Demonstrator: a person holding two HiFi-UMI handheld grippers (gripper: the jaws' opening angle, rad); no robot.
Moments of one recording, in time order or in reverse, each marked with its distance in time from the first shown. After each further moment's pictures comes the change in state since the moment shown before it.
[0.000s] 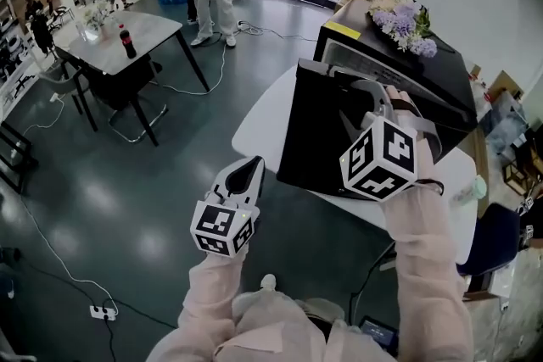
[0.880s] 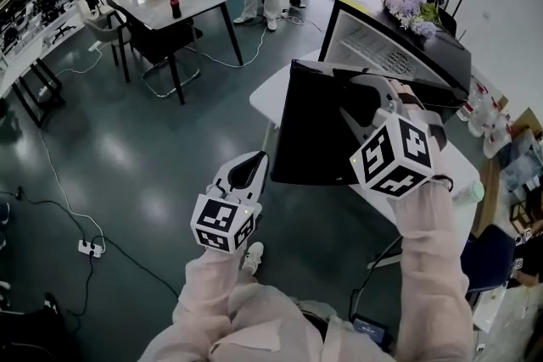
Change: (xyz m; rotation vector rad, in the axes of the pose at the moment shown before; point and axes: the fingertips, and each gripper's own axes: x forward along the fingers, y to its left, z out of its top) left arm -0.129 -0.134 -0.017 0.013 -0.001 0.185; right arm -0.146 0.074 -0.001 -0.139 -0.298 0.112
